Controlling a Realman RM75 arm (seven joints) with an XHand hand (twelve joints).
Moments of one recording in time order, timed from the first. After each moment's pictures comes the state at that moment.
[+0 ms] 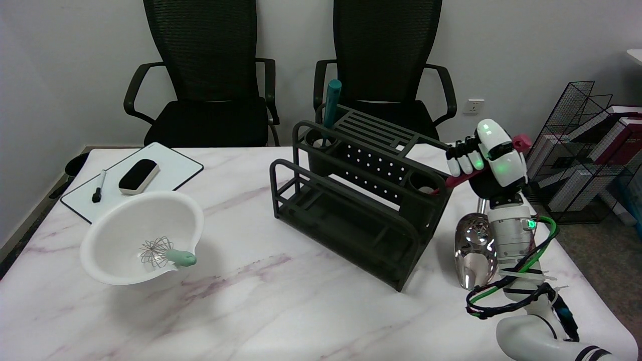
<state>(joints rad) -0.14 -1.06 -1.84 1.15 0.84 1.20 1.76</state>
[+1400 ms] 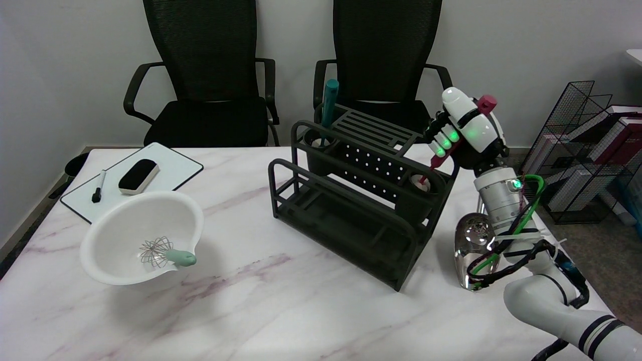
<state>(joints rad) -0.11 -1.02 -1.69 1.33 0.66 0.85 1.76</state>
